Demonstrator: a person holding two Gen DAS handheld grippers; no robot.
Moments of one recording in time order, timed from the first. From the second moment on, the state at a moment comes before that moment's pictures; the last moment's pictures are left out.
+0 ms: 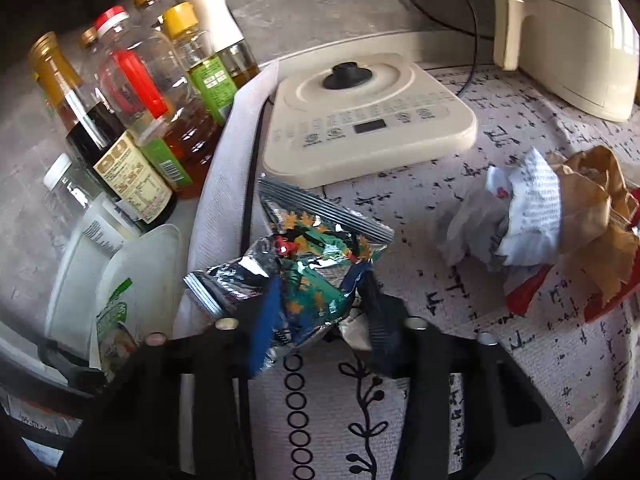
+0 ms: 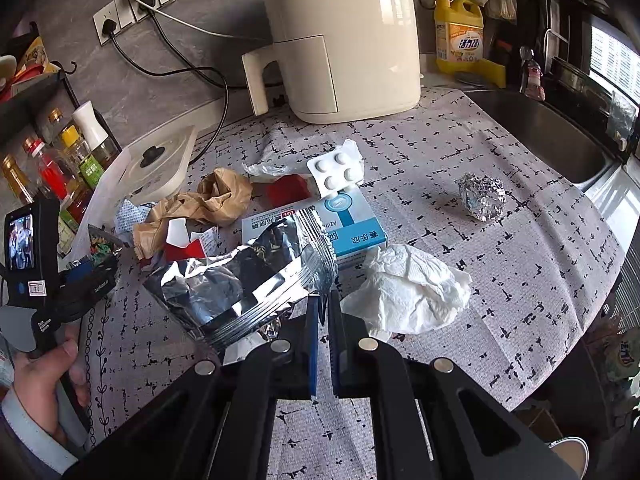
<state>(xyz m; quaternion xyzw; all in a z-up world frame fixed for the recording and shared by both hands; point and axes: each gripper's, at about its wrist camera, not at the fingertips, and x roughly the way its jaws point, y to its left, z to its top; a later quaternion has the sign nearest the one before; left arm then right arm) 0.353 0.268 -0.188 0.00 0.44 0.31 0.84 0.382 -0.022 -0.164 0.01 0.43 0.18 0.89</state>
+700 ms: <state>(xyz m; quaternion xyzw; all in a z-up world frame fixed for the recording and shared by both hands) 0.332 0.209 -0.141 0.00 0.38 0.25 0.89 0.356 -0.069 -0.133 0.02 0.40 0.14 0.91</state>
